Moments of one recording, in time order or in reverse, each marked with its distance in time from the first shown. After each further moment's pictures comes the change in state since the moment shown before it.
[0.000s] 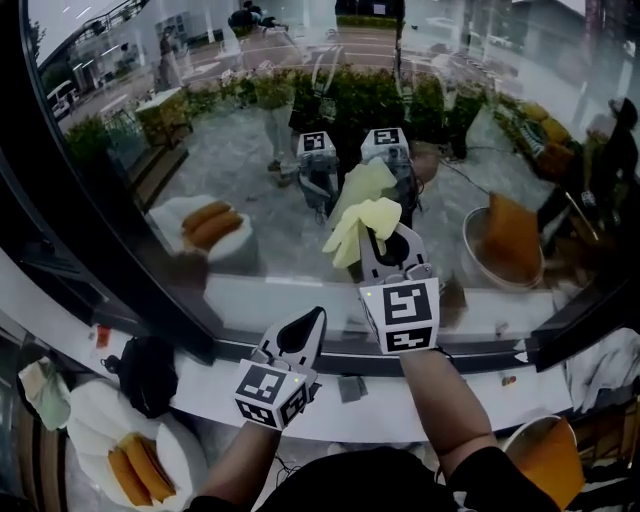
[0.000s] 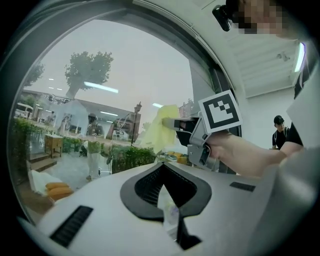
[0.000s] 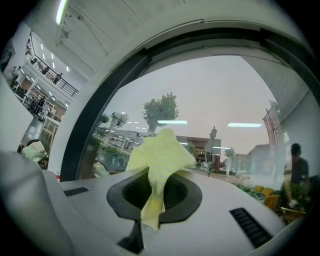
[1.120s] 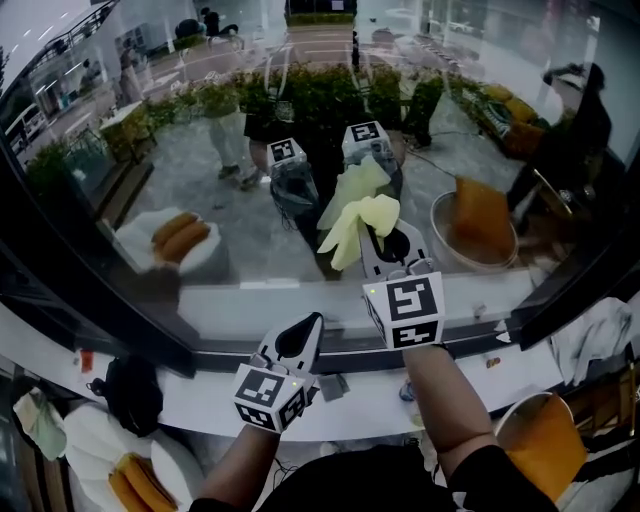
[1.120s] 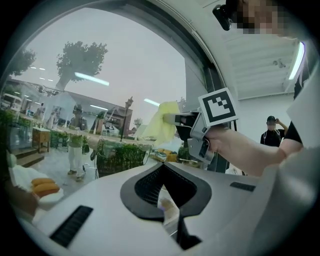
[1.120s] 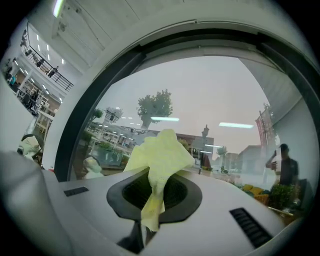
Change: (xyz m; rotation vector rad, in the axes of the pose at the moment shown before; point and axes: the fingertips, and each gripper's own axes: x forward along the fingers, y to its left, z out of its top) left arm 0.020 -0.034 -0.016 -0.016 0.012 -0.125; right arm -0.031 -0.045 -0.013 -0.034 0.051 -0.083
